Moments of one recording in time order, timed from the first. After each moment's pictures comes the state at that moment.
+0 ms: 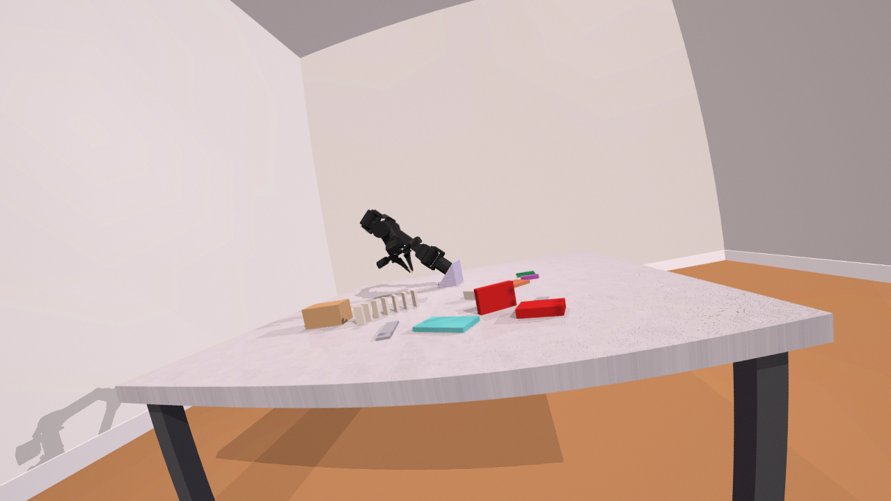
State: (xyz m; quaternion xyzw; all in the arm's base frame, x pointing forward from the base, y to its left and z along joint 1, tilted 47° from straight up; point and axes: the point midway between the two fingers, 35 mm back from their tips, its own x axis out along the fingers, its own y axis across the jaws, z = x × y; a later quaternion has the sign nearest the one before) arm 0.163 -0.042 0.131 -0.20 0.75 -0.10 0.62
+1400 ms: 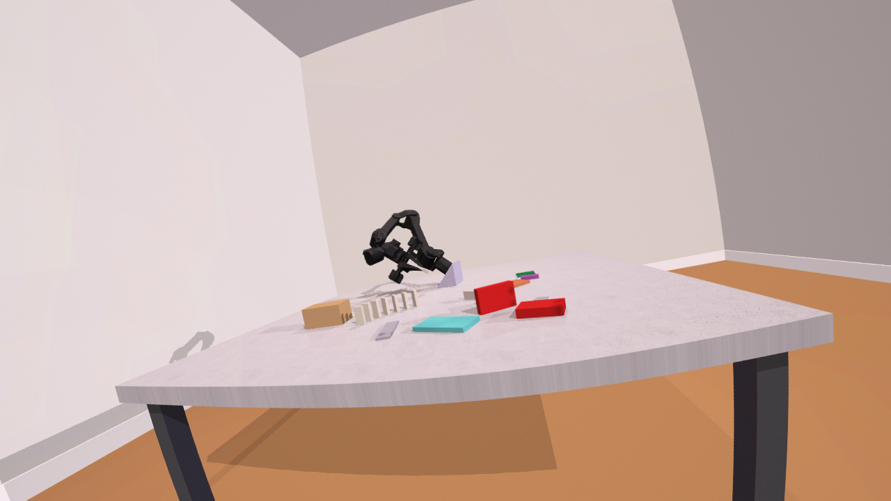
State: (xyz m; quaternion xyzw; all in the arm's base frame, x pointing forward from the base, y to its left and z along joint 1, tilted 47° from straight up) arm 0.151 -0.031 0.105 -0.04 0.57 0.14 0.81
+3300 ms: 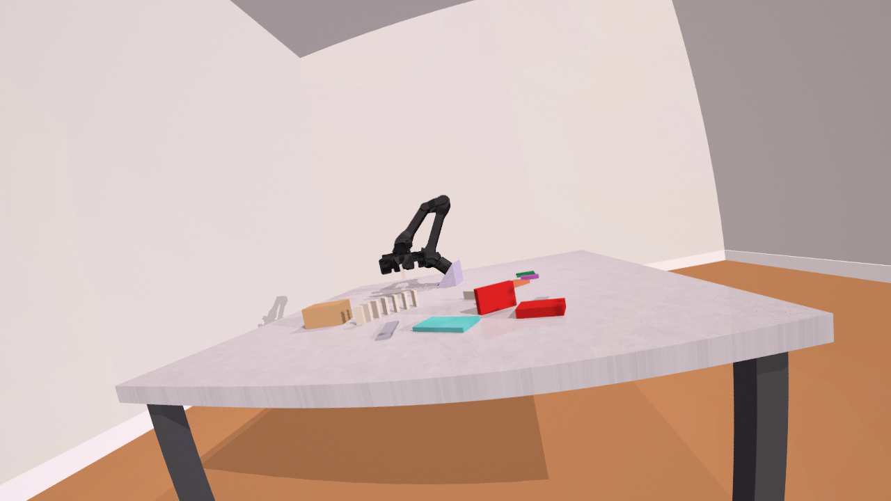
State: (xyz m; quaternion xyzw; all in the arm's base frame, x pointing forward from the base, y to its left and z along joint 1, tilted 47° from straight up) arm 0.165 -0.055 0.146 -0.40 0.11 0.08 0.91
